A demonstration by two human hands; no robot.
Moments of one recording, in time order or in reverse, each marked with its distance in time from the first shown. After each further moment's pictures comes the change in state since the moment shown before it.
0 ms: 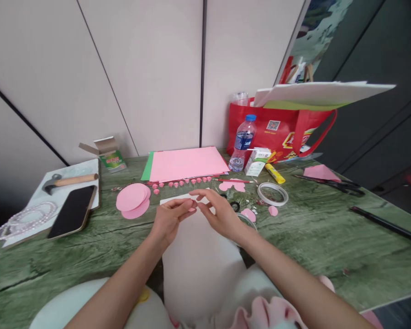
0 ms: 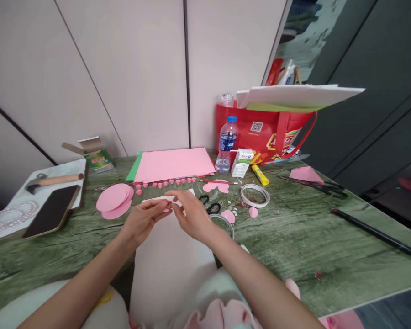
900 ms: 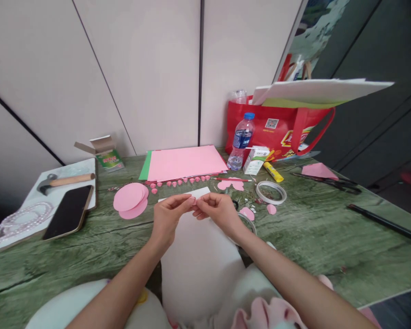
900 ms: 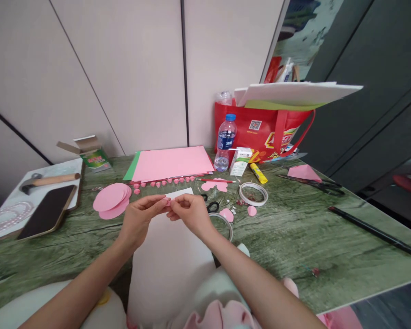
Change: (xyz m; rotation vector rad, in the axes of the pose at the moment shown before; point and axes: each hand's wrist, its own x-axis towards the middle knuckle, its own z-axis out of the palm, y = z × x) left_hand -0.006 0.002 0.010 0.224 0.058 0.219; right_hand 0.002 -0.003 0.010 0.632 0.112 0.587
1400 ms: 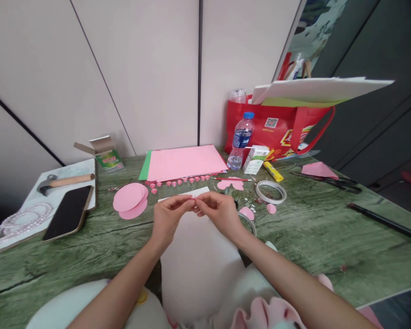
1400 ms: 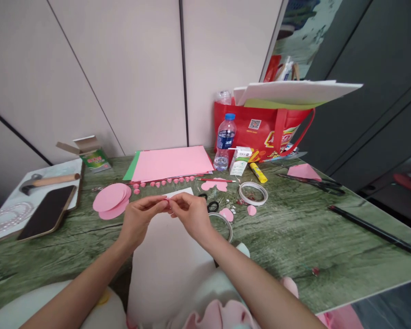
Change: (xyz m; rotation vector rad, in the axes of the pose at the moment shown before) left_hand 0.001 0.000 -0.001 0.086 -0.019 0.078; right_hand -0.002 0.004 -0.002 -0.170 0.031 -0.210
